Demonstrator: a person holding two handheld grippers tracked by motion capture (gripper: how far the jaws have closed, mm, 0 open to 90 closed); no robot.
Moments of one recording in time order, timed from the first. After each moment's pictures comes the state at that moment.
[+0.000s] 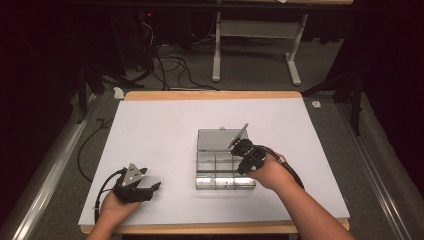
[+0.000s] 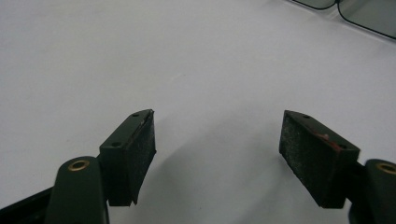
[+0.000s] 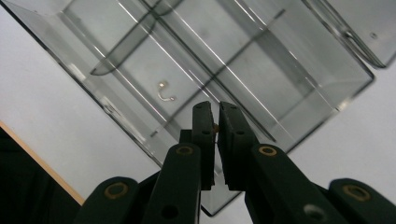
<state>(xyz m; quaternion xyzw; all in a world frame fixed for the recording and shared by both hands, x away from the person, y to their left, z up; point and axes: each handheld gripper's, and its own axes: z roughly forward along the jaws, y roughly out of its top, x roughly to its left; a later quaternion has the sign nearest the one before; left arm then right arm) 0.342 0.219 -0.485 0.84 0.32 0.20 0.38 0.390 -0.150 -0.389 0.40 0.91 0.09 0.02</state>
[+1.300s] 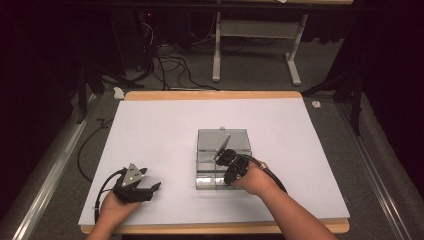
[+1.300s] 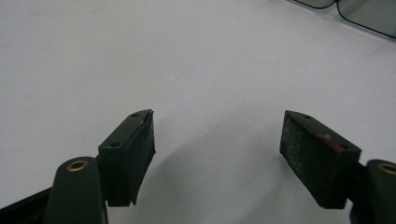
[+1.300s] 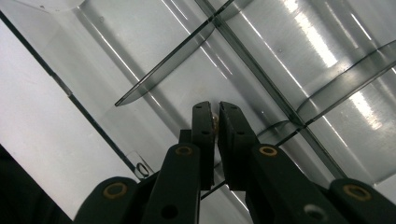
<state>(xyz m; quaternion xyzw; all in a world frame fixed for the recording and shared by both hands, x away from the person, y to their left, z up) 0.343 0.219 -0.485 0.84 0.32 0.20 0.38 0.392 -0.116 -0.433 0.38 0.92 0.07 -0.03</state>
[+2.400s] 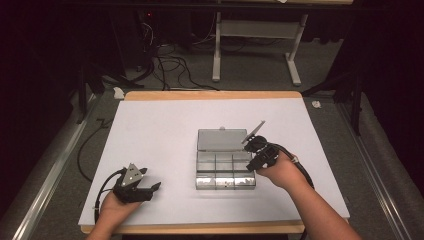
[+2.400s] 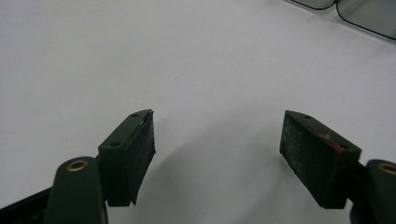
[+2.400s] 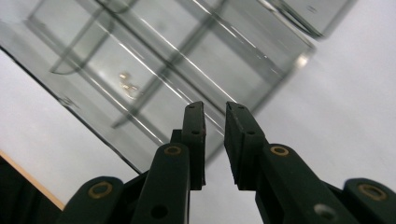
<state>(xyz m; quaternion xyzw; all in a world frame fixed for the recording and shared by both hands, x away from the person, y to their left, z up) 0.343 0.219 -0.485 0.84 0.32 0.19 0.39 0.393 -0.192 -0.388 0.45 0.89 0.11 0.03</state>
